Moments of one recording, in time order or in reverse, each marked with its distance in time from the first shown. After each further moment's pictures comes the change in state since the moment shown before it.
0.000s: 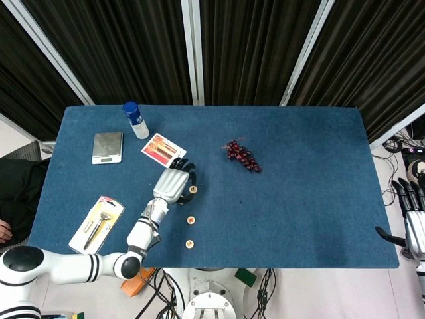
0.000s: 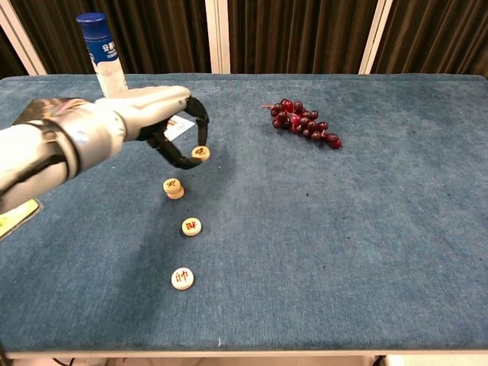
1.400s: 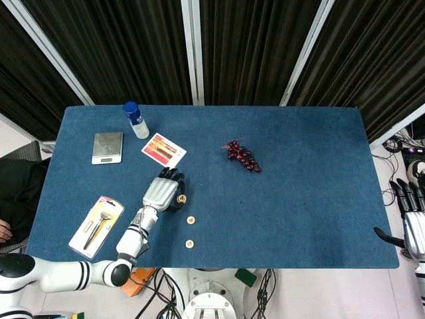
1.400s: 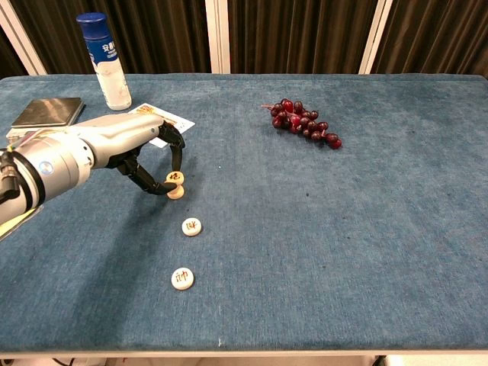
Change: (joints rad) left arm 0.068 0.013 0.064 0.009 0.029 -0.005 -0.025; right arm -0.005 0.006 -0.005 -0.023 -0.008 0.013 -0.019
